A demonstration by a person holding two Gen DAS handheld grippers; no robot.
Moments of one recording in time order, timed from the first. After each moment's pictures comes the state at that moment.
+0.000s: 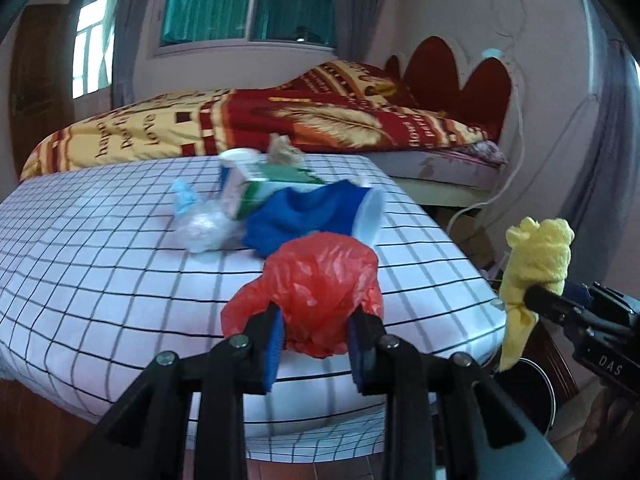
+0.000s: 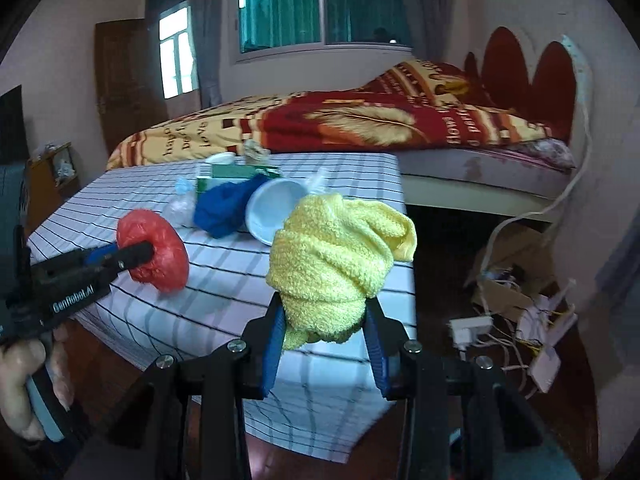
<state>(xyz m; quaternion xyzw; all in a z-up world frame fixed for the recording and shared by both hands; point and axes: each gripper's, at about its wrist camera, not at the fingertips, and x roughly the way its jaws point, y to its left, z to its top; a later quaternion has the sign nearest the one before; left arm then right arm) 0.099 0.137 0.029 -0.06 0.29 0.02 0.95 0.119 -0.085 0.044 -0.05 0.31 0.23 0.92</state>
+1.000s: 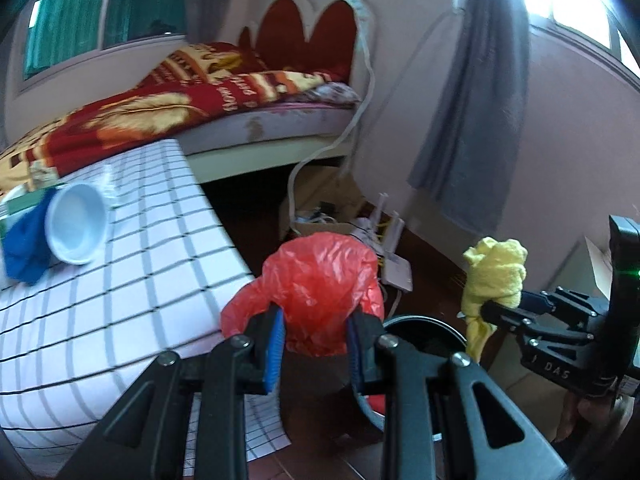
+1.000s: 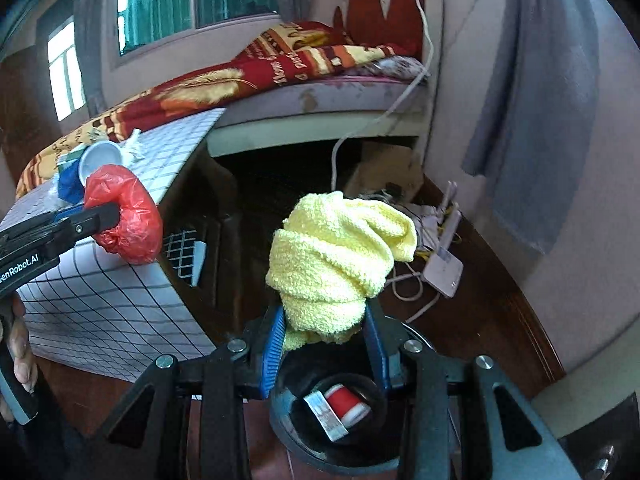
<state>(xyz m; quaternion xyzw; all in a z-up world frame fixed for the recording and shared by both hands) 0.115 -0.070 0.011 0.02 0.33 -0.20 0.92 0.075 -0.300 -0.015 0.01 0.37 0.03 0.93</state>
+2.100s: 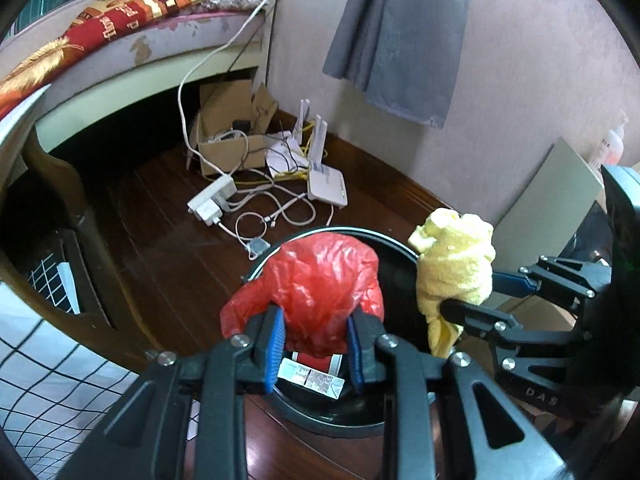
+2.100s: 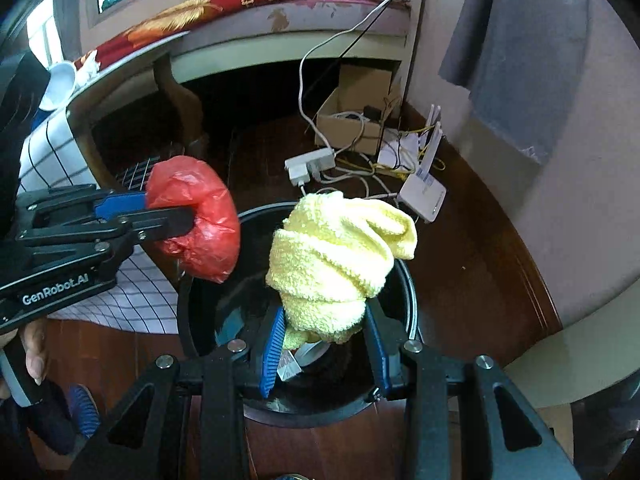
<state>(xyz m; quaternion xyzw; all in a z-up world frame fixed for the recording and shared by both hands) 0.124 -0.186 -0.095 0.06 0.43 -0.30 0.85 0.062 -0.358 -0.118 -0.01 0.47 0.03 0.88</state>
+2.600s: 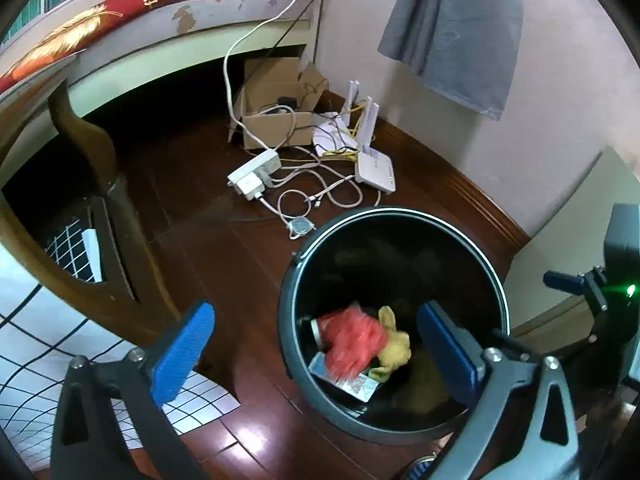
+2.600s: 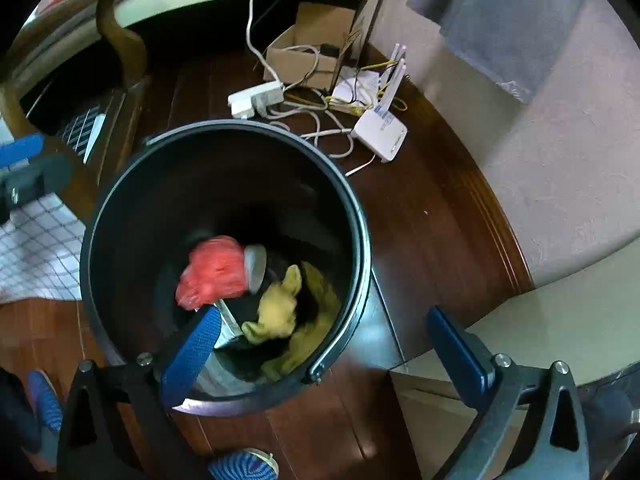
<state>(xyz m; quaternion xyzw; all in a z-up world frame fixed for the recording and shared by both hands) 0.134 -0.172 -0.122 0.07 0.46 -0.22 0.86 0.078 -0.388 -0.174 -0.04 0.55 -0.06 0.83</state>
